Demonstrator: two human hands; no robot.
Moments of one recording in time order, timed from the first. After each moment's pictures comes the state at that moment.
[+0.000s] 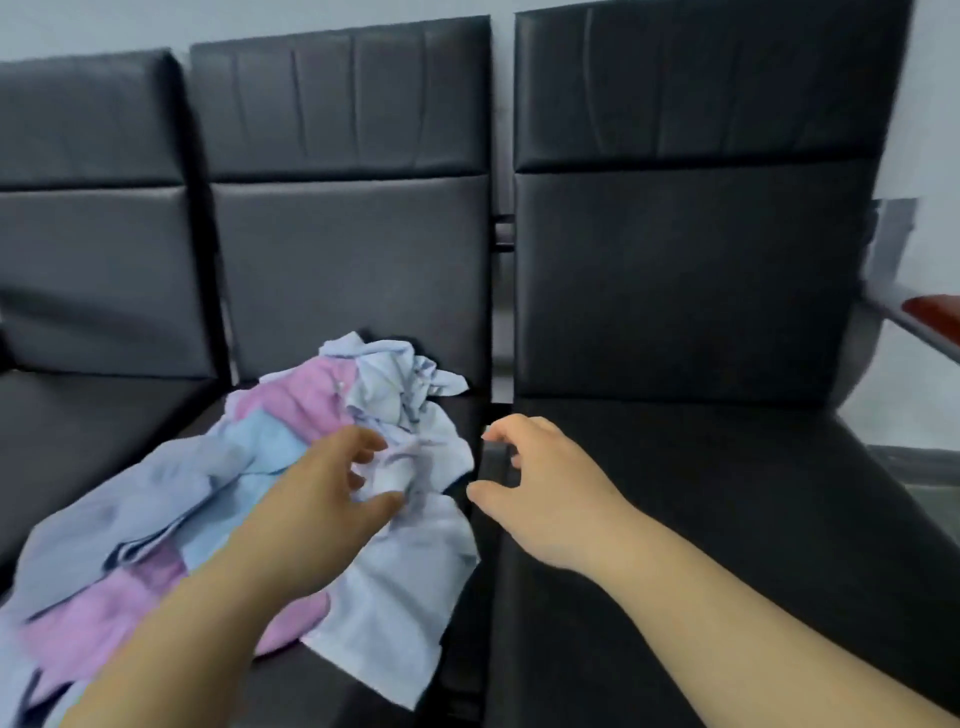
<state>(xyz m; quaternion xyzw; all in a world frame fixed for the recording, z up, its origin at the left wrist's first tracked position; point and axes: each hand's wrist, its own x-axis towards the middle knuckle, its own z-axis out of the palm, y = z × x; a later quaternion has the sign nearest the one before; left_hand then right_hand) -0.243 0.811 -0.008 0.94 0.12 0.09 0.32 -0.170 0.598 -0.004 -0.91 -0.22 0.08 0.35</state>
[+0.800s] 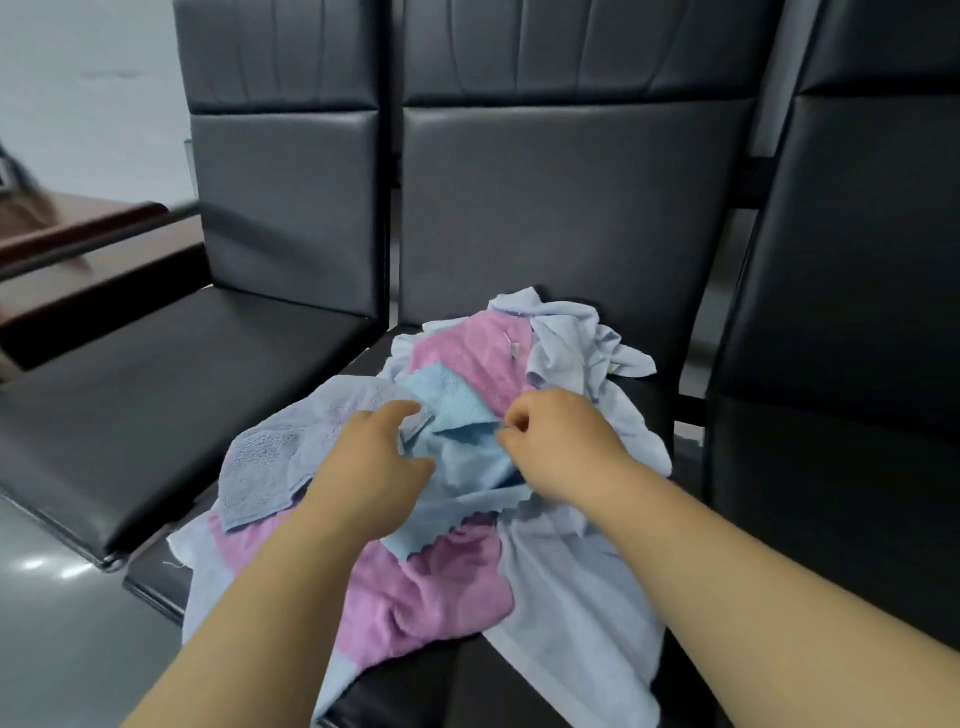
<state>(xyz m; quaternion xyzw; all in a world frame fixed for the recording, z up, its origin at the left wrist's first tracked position) -0.242 0.960 -0.053 0.90 0.32 0.09 0.29 -0.119 0.809 -0.052 -0.91 -0.30 0.09 0.26</state>
